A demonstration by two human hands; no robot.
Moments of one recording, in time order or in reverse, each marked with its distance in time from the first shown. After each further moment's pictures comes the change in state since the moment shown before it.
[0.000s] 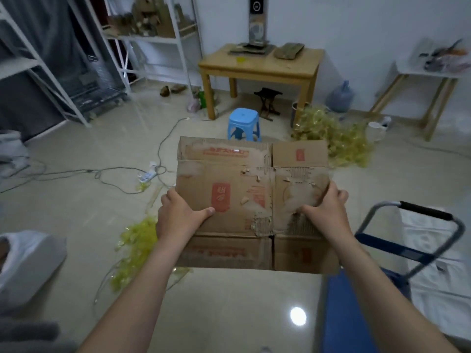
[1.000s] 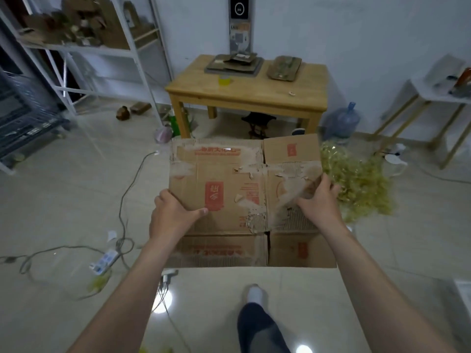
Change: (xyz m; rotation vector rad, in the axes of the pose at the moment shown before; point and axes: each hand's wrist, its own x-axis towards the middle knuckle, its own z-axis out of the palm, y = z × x) left_hand 0.793 0.214 0.107 -0.020 -0.150 0.091; right_hand 0.698 -0.293 0.231 -0.025 0.117 0.114
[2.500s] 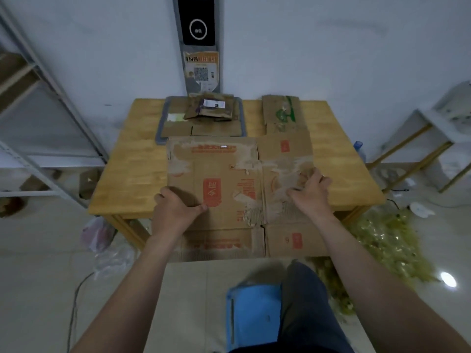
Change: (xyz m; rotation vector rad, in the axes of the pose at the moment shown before) left_hand 1.093 0.355 0.101 0.029 -0.261 0.216; right_hand 0.922 -0.420 0.298 -0.022 0.183 0.273
